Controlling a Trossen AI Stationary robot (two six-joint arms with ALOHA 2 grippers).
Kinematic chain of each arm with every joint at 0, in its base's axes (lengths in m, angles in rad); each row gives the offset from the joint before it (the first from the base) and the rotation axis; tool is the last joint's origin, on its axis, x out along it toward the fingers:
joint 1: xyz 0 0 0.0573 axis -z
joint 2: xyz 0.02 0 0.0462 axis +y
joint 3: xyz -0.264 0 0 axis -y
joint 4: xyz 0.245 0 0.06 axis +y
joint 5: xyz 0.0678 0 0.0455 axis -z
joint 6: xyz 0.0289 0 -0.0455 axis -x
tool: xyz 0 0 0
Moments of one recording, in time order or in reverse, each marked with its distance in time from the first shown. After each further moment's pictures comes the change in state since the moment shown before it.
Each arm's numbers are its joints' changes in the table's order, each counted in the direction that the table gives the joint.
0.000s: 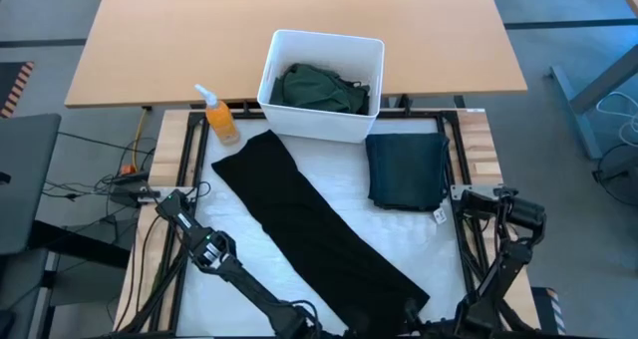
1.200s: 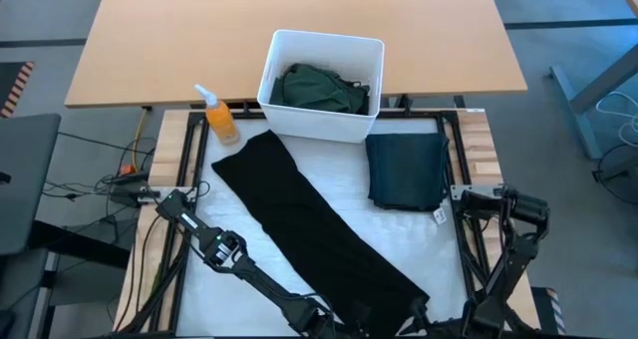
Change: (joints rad) left arm -0.054 0.084 -0.002 0.027 0.122 0.010; right arm -0.037 -0.044 -0.001 0.066 -0.003 -0.182
